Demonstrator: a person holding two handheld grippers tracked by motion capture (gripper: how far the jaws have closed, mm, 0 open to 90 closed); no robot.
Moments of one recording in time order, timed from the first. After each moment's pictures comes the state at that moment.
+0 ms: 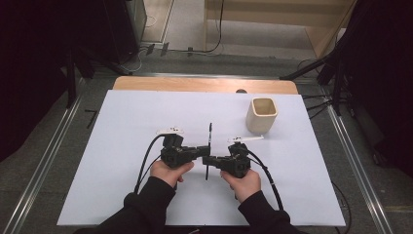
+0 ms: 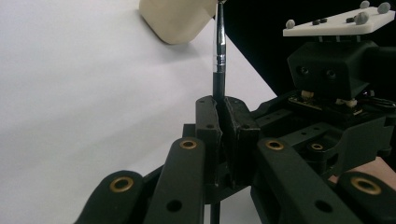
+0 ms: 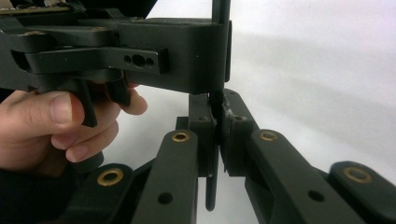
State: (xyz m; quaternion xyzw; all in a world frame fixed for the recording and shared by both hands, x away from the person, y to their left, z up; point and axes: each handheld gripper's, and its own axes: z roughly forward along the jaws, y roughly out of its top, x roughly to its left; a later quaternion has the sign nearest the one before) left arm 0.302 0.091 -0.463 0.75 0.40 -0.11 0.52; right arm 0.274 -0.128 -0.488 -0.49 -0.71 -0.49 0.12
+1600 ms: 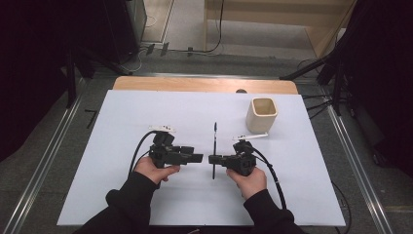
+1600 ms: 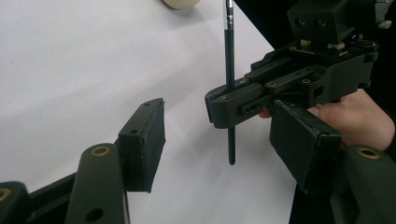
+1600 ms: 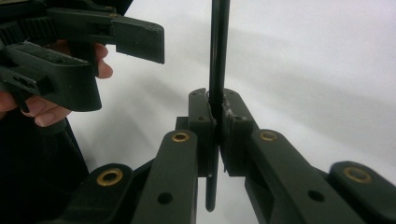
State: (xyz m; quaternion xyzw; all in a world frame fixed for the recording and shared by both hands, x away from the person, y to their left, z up) left arm 0.311 0.120 -0.455 0.79 0.37 -0.14 0.46; right arm 0.281 -0.144 -0.489 -0.50 -0.72 -0.46 0.12
